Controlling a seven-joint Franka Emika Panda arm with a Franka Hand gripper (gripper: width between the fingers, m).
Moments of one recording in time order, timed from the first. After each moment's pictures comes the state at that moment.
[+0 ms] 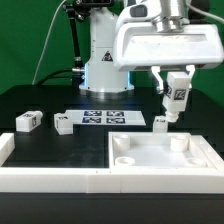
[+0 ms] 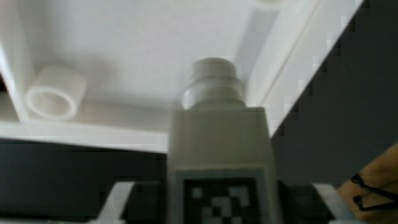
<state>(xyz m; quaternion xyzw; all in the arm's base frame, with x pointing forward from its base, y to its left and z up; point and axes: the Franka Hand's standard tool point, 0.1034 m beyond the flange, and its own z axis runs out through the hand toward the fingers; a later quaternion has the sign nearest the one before) 0.555 0.101 0.128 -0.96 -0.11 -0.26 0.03</state>
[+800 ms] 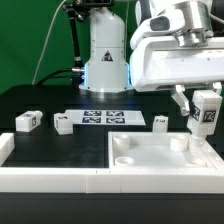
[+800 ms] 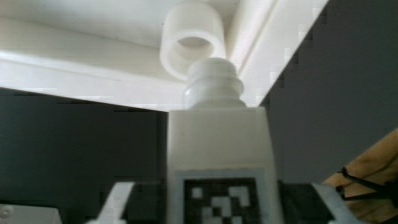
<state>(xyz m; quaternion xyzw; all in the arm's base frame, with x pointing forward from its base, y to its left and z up) 0.605 0.122 0.104 -0.95 -0.13 -0.27 0.04</state>
